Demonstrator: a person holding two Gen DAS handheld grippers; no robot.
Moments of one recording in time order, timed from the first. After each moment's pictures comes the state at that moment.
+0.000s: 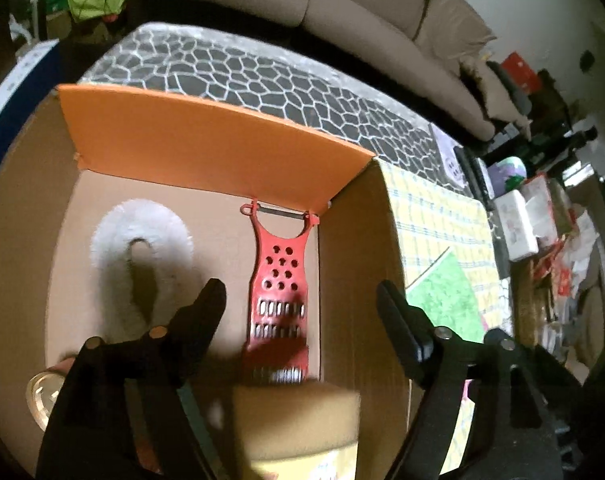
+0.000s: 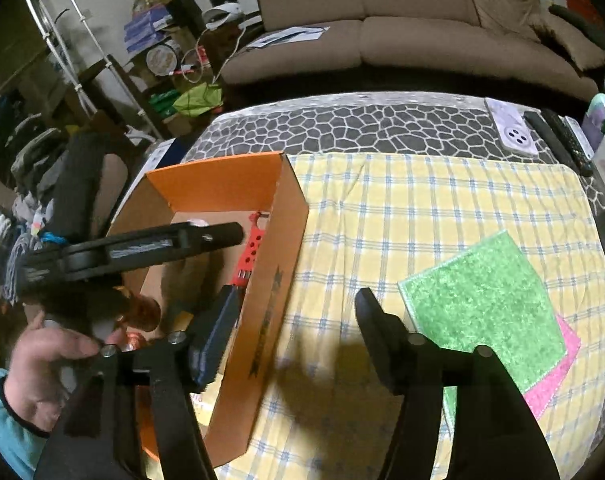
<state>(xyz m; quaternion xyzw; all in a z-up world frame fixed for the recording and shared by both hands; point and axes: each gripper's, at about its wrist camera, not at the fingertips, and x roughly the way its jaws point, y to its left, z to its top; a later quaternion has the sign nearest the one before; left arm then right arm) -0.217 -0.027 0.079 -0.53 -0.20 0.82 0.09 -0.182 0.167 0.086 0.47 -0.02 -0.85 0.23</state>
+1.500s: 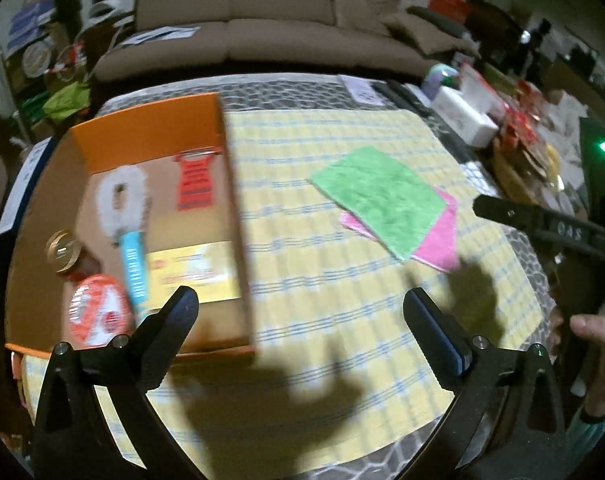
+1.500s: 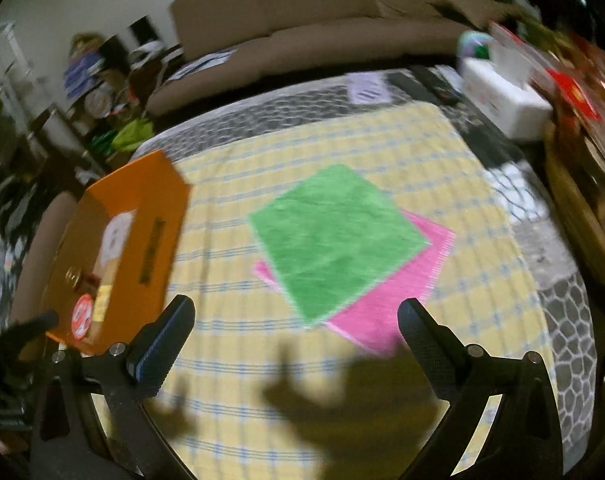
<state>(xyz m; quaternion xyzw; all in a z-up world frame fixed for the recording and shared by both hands) -0.037 0.112 0.129 -0.47 -0.02 0.87 0.13 -0.097 0.338 0.094 0.47 -0.08 -0.88 0.10</state>
